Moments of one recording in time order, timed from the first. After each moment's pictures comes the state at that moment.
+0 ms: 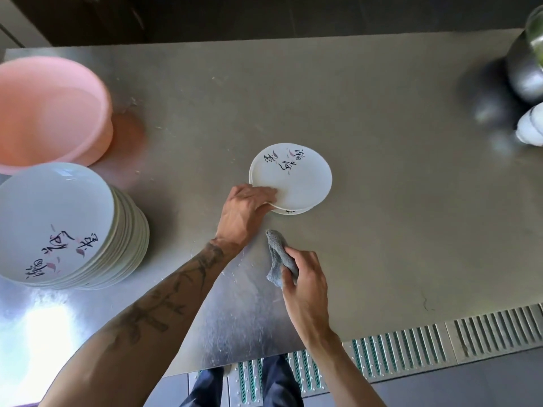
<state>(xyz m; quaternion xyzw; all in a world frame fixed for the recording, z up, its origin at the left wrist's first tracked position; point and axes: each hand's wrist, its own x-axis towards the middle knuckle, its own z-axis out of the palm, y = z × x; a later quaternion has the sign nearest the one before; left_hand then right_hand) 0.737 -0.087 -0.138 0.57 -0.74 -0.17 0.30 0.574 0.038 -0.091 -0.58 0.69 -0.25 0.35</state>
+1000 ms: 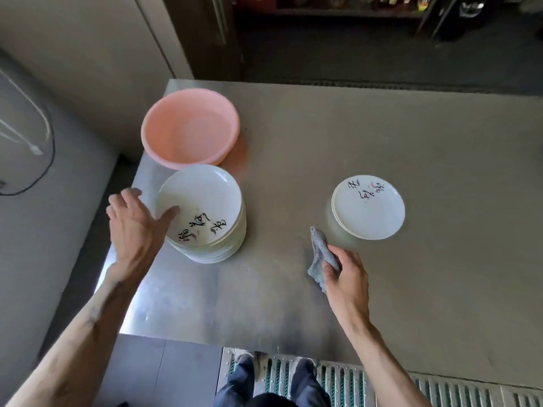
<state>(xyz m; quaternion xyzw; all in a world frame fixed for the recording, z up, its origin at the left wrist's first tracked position) 1.007 0.060 0.014 0.91 -0.36 -0.07 0.19 0.638 0.022 -0.045 -0.63 0.64 -0.24 0.37</state>
